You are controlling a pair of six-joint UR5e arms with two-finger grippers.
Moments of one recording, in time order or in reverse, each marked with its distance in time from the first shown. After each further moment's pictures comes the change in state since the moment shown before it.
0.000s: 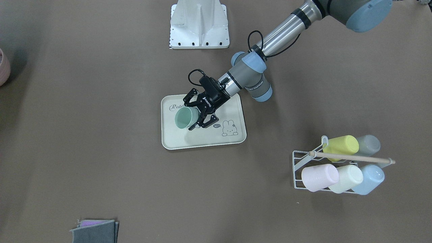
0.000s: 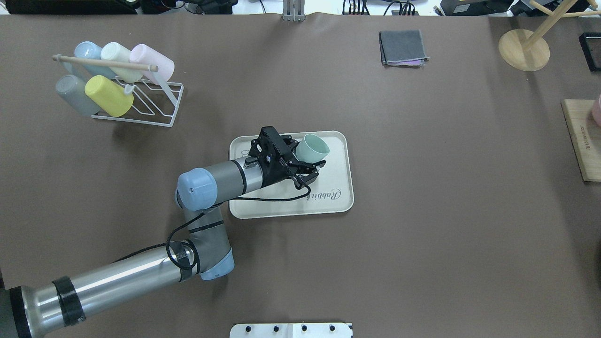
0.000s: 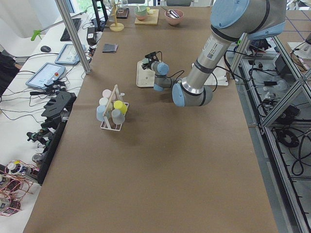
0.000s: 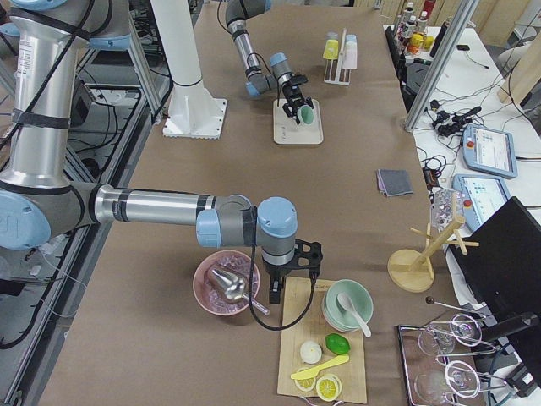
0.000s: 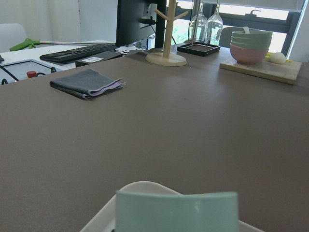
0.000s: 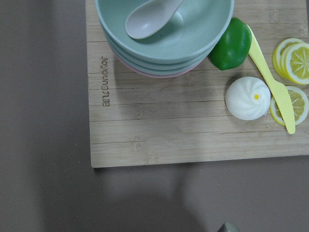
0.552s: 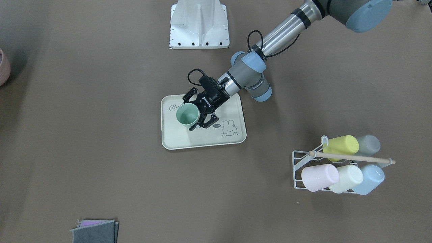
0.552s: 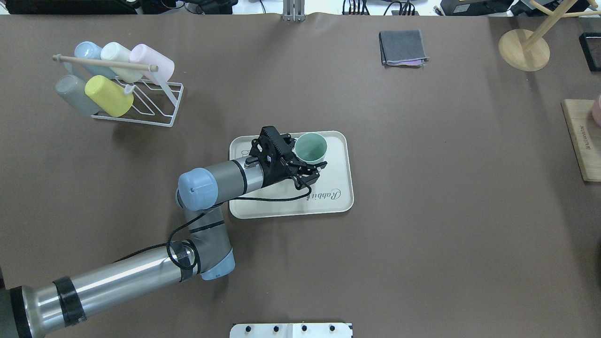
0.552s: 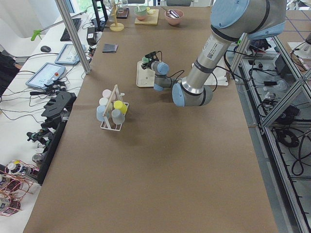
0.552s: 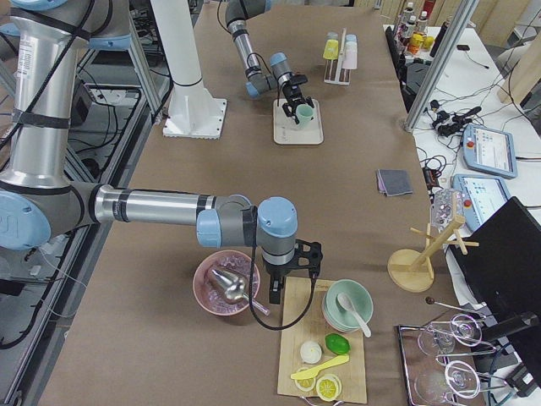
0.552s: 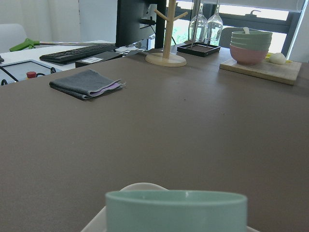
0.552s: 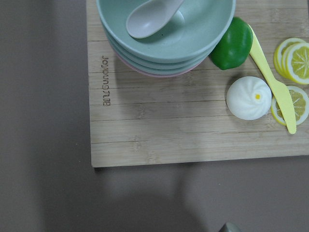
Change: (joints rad) left arm 0.000 -0.002 -0.002 0.000 0.002 0.000; right arm -0.001 0.000 0.000 0.000 0.000 0.000
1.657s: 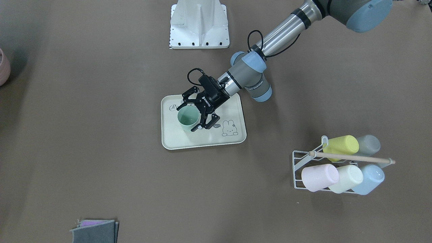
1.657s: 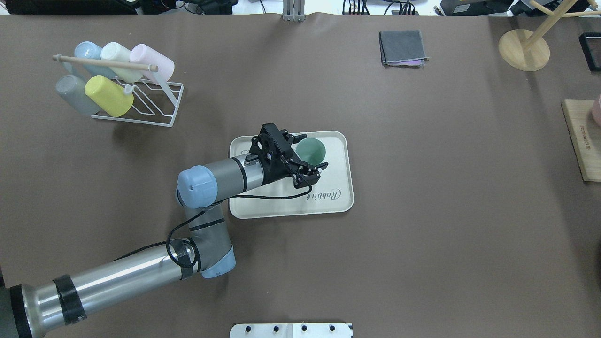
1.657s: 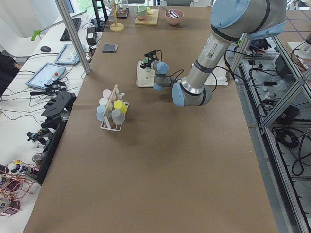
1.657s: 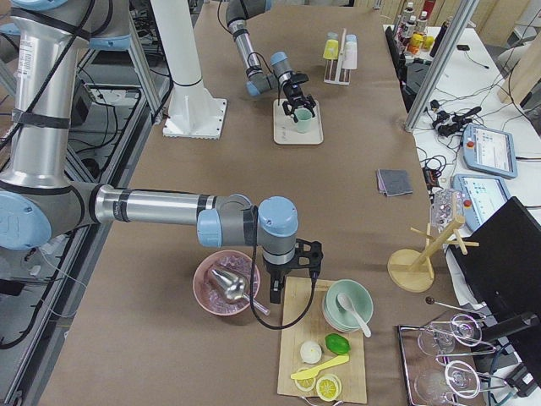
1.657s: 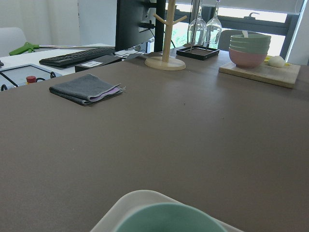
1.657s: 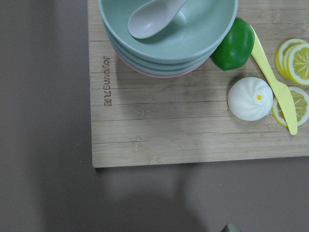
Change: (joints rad) left arm -0.007 -0.002 -0.010 0.000 -0.006 0.006; right arm -0.003 0.002 0.000 0.000 0.000 0.000
